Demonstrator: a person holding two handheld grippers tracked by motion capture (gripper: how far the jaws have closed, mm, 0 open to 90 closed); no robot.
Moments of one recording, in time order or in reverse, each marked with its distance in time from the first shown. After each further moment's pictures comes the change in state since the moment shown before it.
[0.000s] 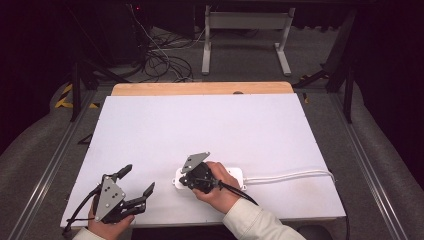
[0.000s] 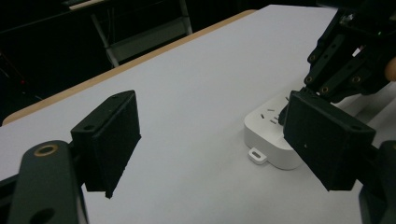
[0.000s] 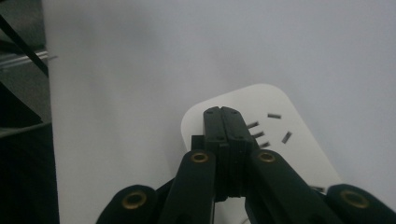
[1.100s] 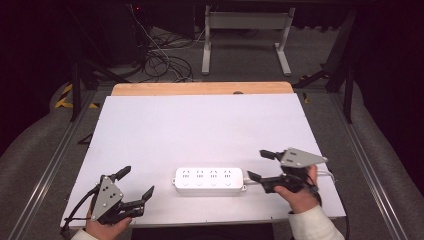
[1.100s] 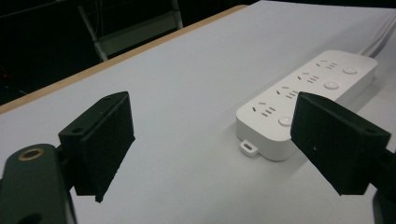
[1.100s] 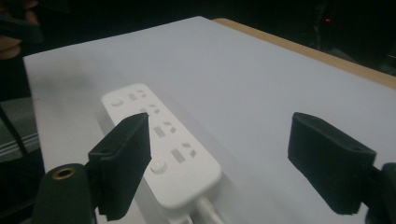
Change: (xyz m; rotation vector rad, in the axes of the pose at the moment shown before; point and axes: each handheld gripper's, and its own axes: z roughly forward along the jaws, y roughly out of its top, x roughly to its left) left arm 0.004 -0.002 -0.004 0.028 -0.046 -0.014; right arm -0.048 -0.129 -0.175 -0.418 -0.237 0.163
